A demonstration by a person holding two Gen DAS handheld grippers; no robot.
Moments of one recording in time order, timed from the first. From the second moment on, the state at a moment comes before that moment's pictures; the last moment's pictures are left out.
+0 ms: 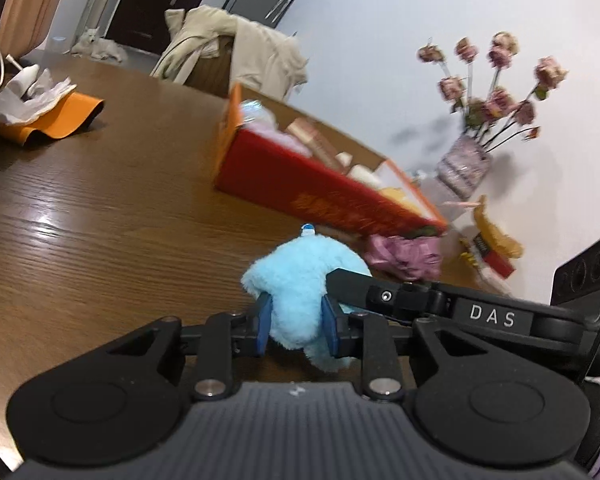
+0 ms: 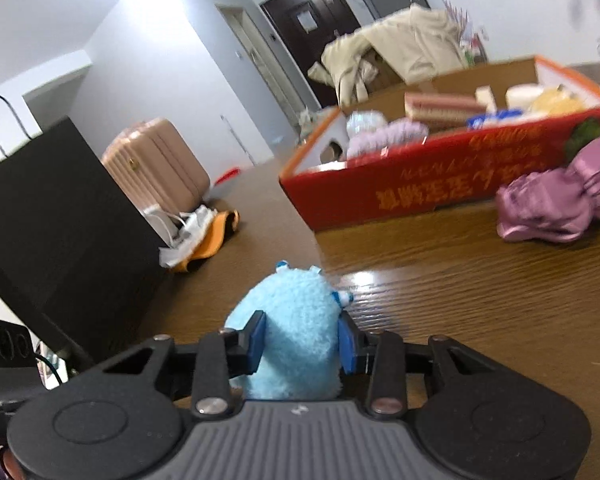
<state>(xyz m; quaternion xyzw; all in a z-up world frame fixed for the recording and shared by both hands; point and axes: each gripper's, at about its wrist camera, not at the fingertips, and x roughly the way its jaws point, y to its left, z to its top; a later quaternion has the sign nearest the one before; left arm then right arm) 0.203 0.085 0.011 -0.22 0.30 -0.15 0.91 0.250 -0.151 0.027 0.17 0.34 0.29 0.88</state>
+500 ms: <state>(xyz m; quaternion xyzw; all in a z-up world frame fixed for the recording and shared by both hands) 0.220 -0.006 0.073 -0.17 0.27 -0.22 0.92 0.228 -0.242 0.078 0.19 0.26 0.25 0.91</state>
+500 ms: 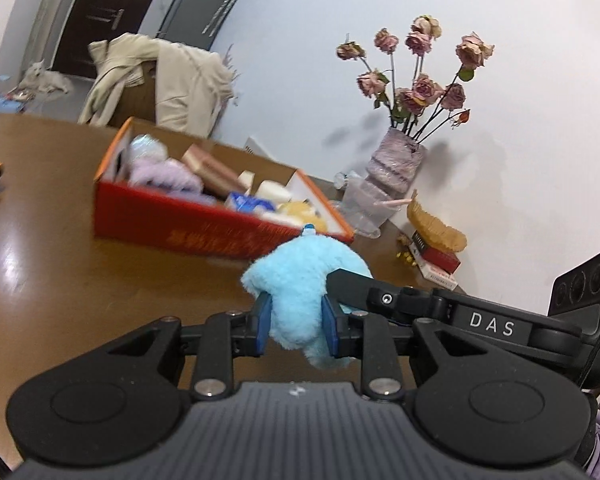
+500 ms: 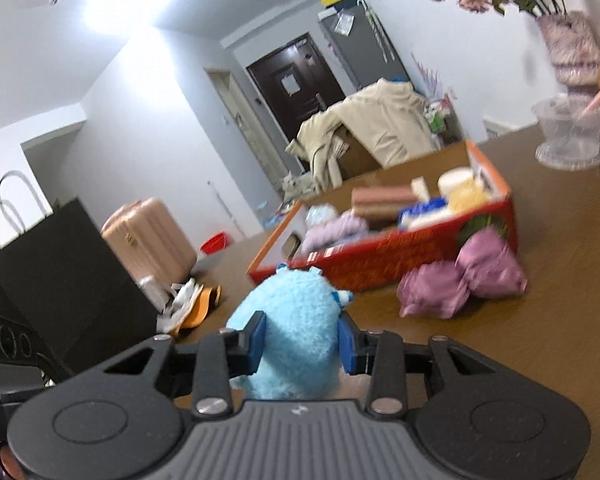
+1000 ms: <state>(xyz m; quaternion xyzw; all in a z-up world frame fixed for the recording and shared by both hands) 0.437 -0.029 0.074 -0.20 0.33 -0.20 0.90 0.445 -0.261 0.089 0.18 0.31 0.24 0.90</state>
